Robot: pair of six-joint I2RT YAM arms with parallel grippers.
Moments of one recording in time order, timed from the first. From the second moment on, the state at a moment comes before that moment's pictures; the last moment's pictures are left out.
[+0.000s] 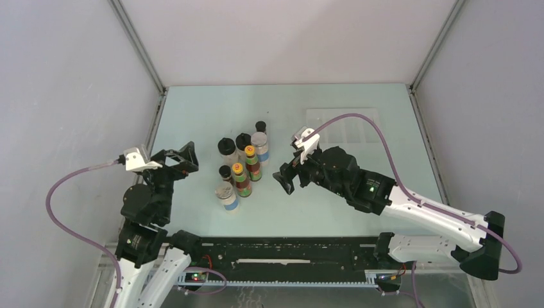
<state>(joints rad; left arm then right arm) -0.33 0.32 0.75 -0.33 -0.40 -0.33 1.08 1.07 1.01 -0.24 0.17 0.12</state>
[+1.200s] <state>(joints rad) -0.33 0.26 0.66 -0.31 -0.40 -0.33 1.00 1.37 0.80 0.54 -0.01 0.04</state>
